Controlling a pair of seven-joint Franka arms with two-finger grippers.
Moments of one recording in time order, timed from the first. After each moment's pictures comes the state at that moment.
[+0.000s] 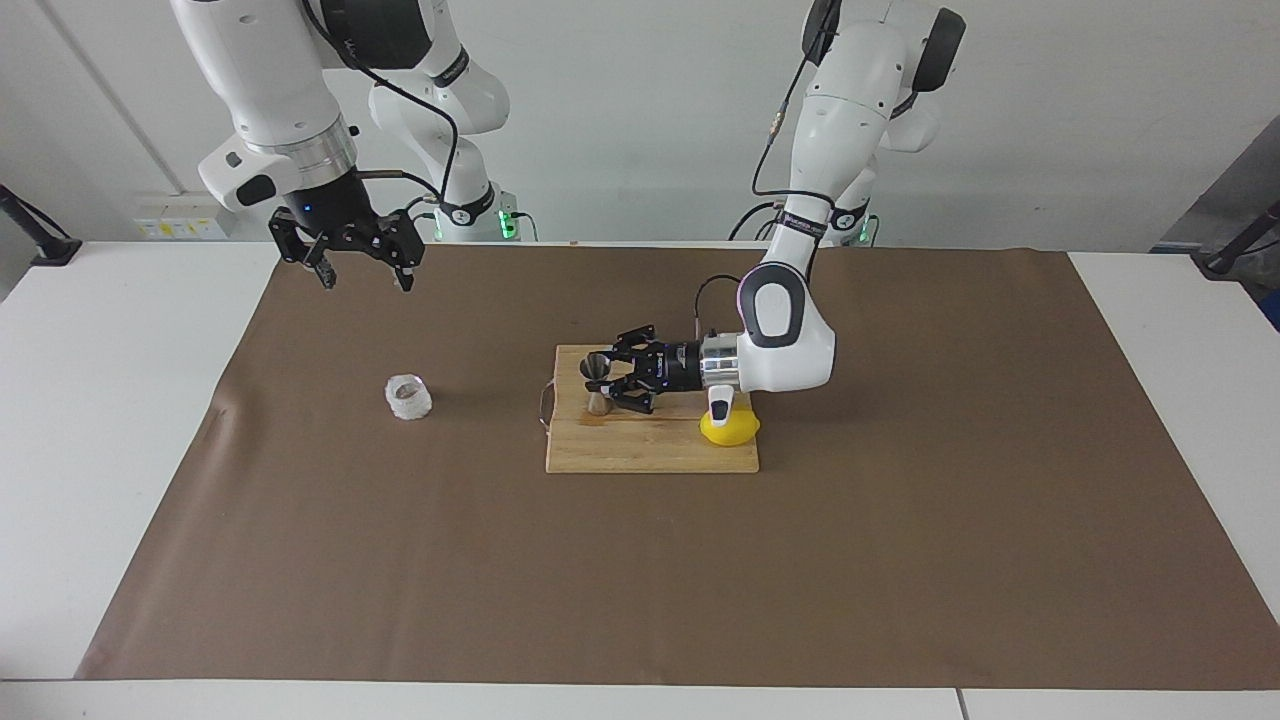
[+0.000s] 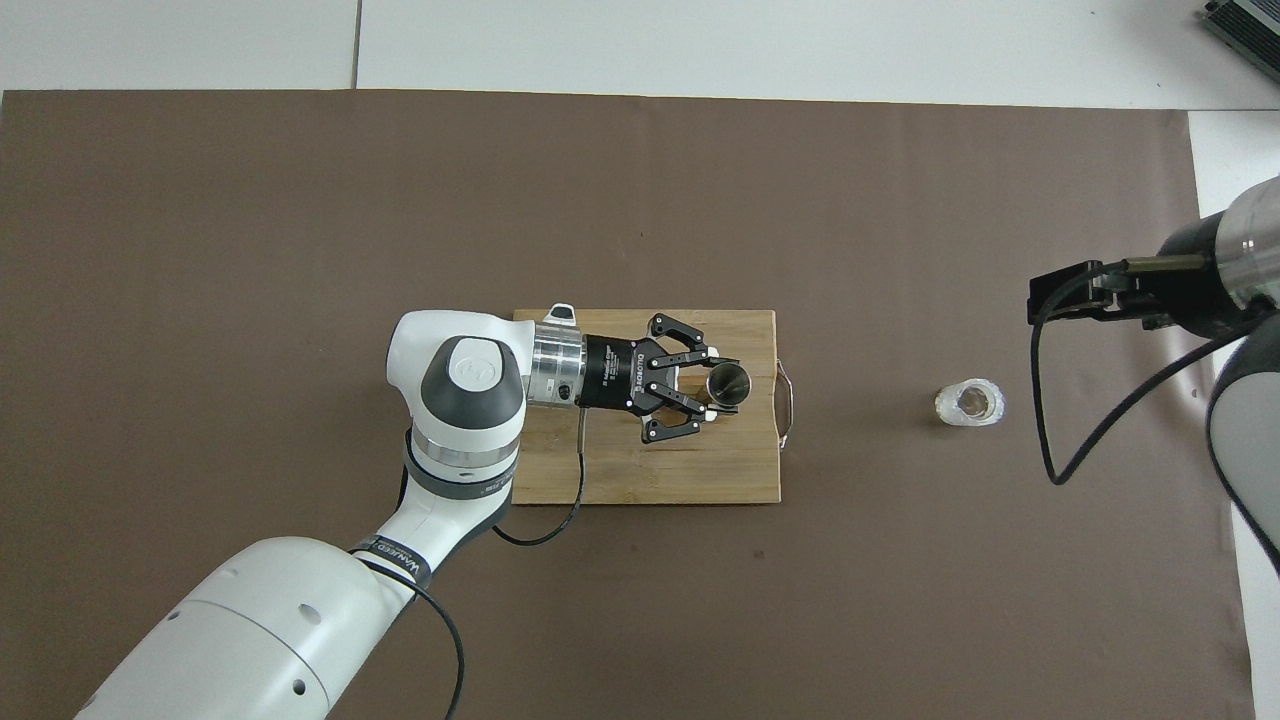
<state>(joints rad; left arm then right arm) -0.56 0.48 0.01 -1.86 -1.69 2.01 -0.90 0.08 0.00 -0.01 -1.59 0.00 1.62 0.14</state>
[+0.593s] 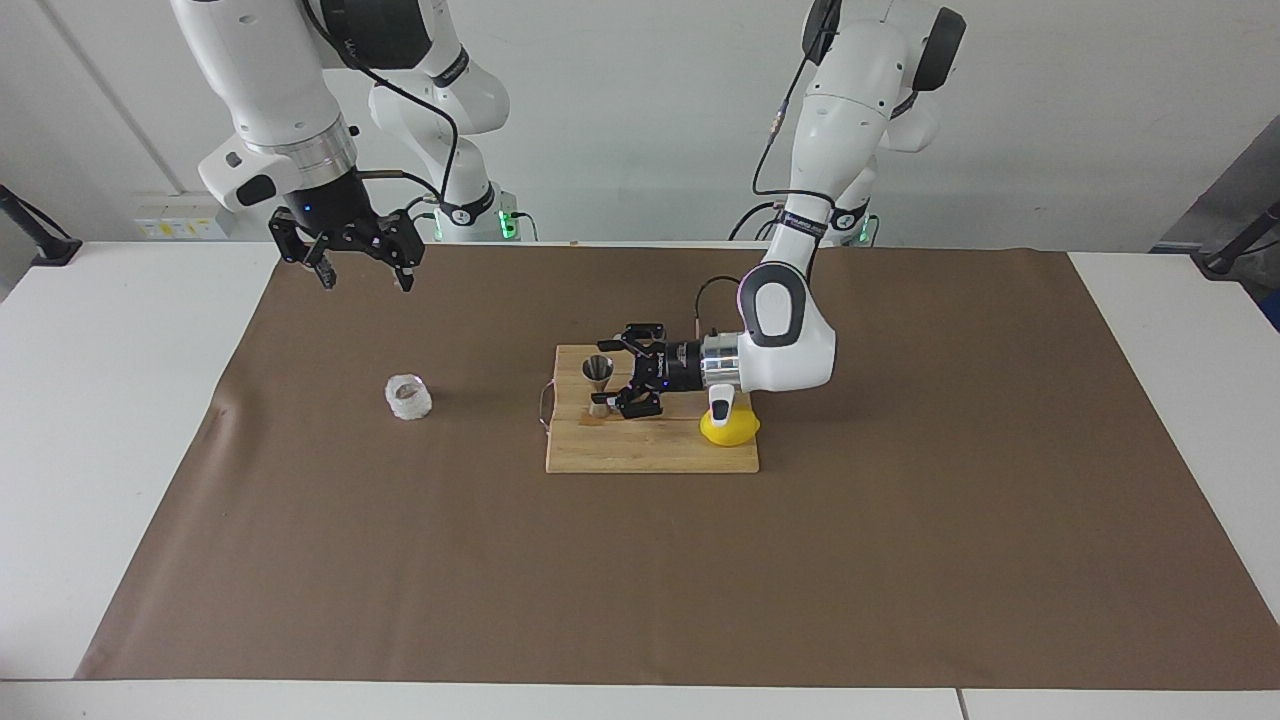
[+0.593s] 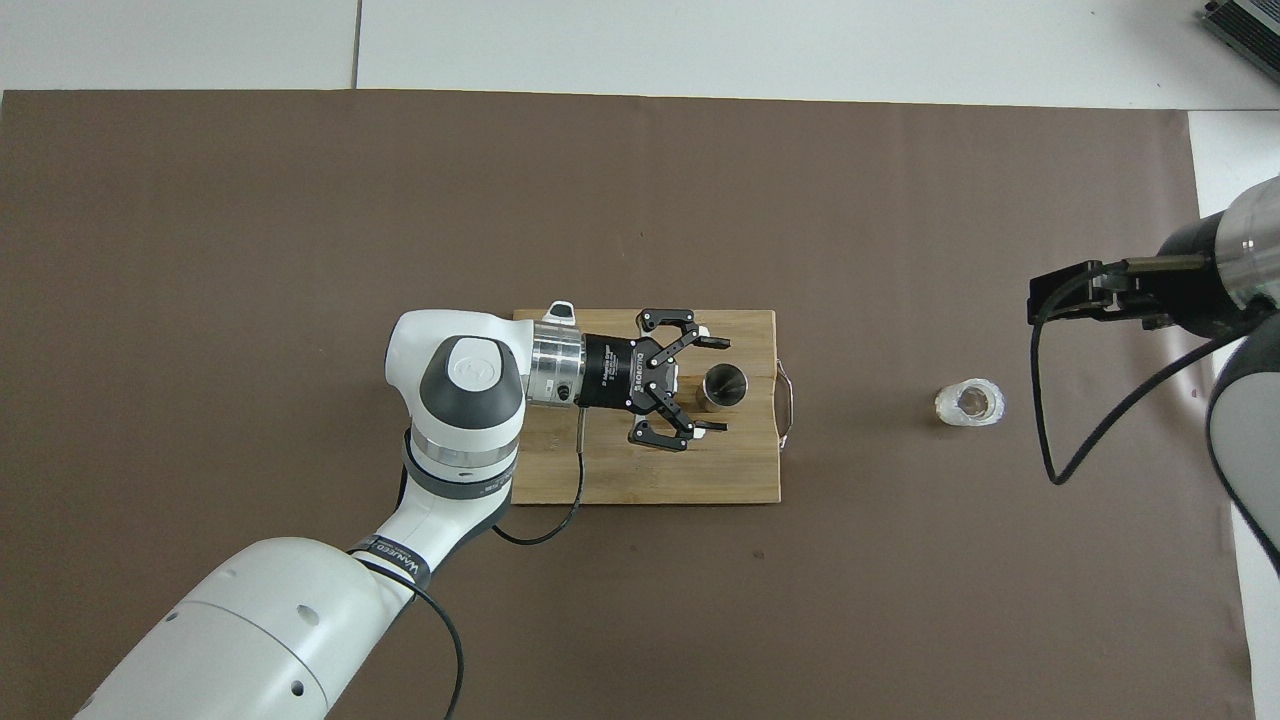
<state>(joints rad) -0.56 0.48 0.01 -1.86 -1.69 2.01 -0.88 0.08 0.00 -0.01 -1.59 0.00 1.62 0.14</state>
